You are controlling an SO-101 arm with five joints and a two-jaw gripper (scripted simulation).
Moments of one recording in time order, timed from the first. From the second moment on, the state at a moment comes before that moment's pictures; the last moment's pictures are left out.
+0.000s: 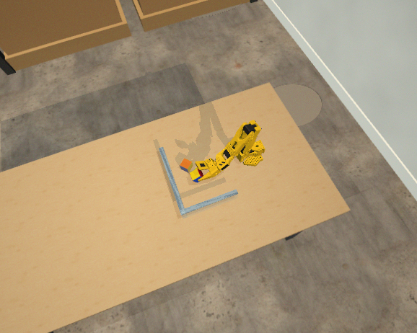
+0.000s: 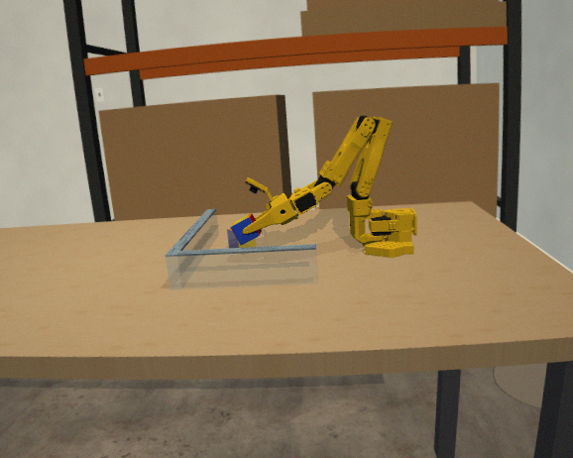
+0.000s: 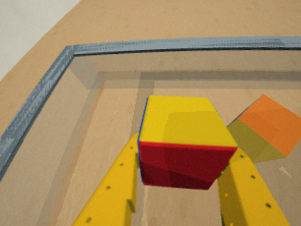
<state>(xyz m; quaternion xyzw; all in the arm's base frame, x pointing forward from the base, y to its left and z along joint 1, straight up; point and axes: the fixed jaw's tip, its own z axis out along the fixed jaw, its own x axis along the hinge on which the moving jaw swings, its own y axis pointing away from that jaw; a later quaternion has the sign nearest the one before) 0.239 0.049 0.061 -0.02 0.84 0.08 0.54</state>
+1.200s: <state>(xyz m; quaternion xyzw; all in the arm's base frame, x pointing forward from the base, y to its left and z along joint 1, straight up) 0.238 0.049 0.045 -0.02 0.84 0.08 0.53</state>
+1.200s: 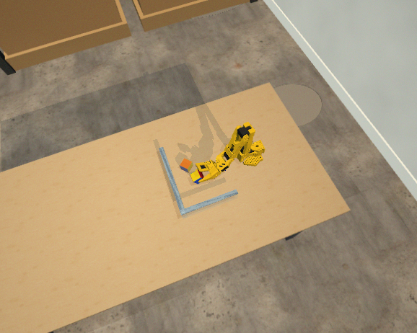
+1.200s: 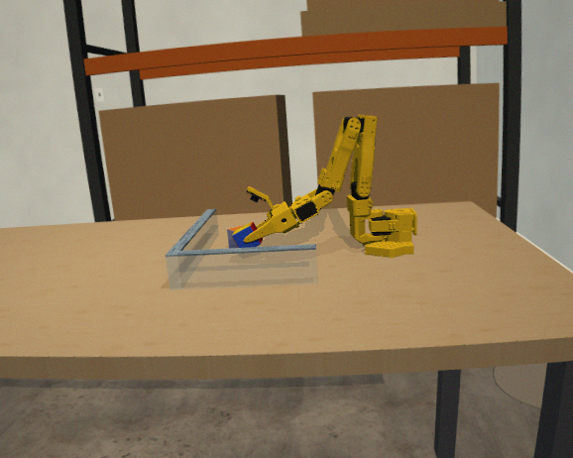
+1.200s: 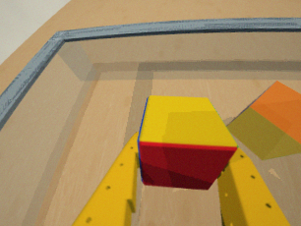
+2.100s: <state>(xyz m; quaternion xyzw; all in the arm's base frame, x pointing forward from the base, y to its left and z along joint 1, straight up) 0.240 0.049 0.029 -0.02 0.84 0.08 0.53</state>
